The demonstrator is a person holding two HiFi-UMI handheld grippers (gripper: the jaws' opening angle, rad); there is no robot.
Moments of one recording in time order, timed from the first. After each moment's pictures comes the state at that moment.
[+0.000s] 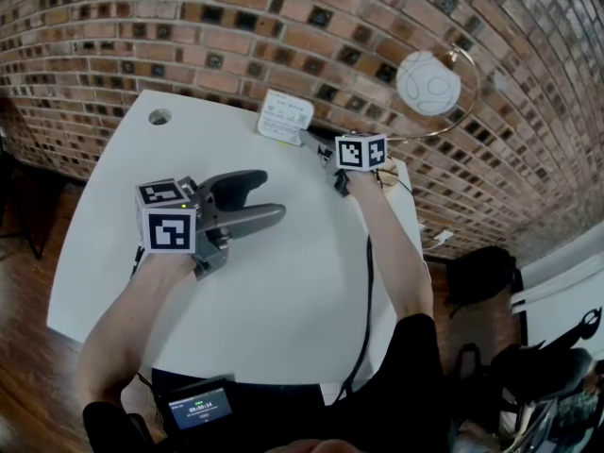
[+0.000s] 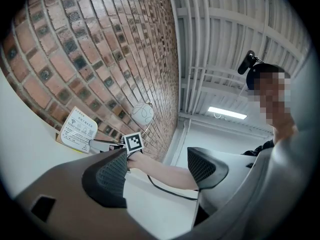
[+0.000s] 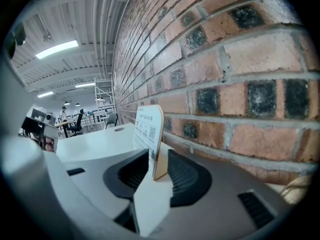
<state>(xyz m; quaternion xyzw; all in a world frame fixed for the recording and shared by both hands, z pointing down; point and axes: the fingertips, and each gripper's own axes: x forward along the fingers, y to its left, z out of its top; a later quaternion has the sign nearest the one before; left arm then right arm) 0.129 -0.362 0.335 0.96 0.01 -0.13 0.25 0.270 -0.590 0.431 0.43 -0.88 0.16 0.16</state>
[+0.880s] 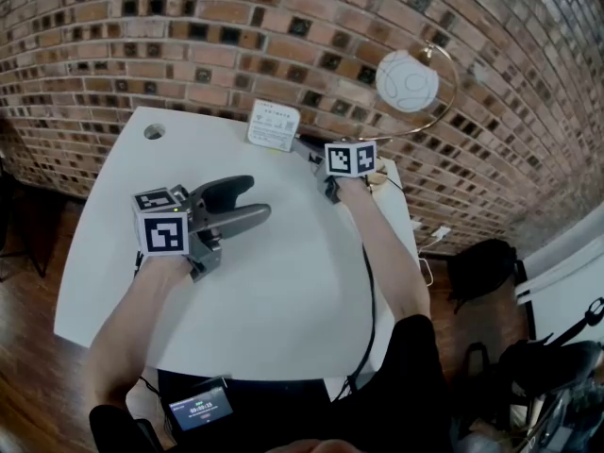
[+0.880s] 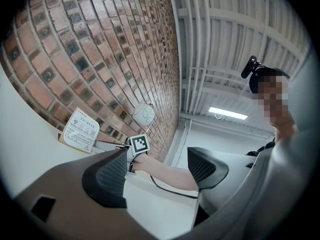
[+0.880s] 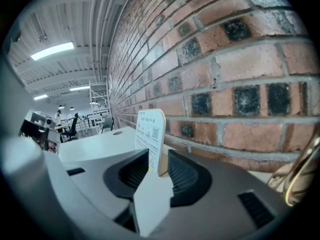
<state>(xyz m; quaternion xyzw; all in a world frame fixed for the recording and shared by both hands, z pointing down) 0.125 -0.365 0.337 0.96 0.01 -0.13 0.26 0.277 -0.575 0.424 0.45 -0.86 0.17 0.14</state>
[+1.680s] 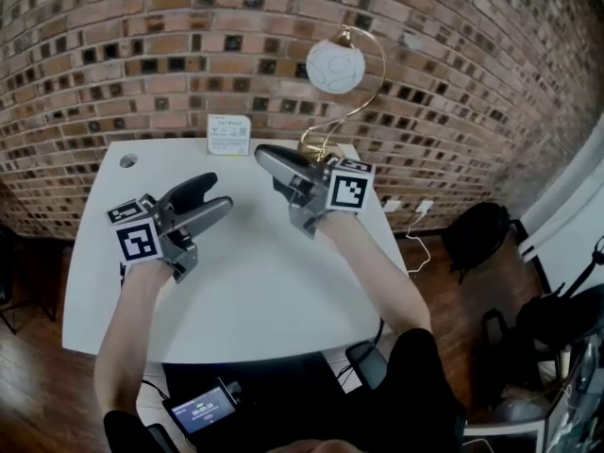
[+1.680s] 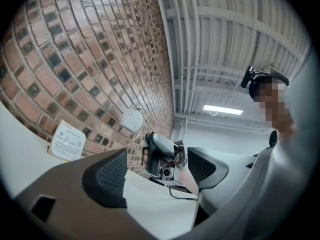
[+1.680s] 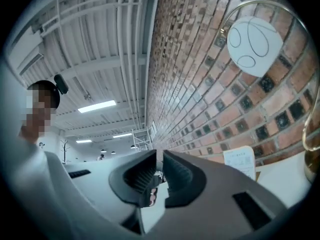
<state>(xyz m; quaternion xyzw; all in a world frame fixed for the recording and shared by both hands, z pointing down) 0.122 -0.333 0.296 0.96 0.02 -0.14 0.22 0.195 -0.365 0.255 0.26 -0.95 0.13 -0.13</state>
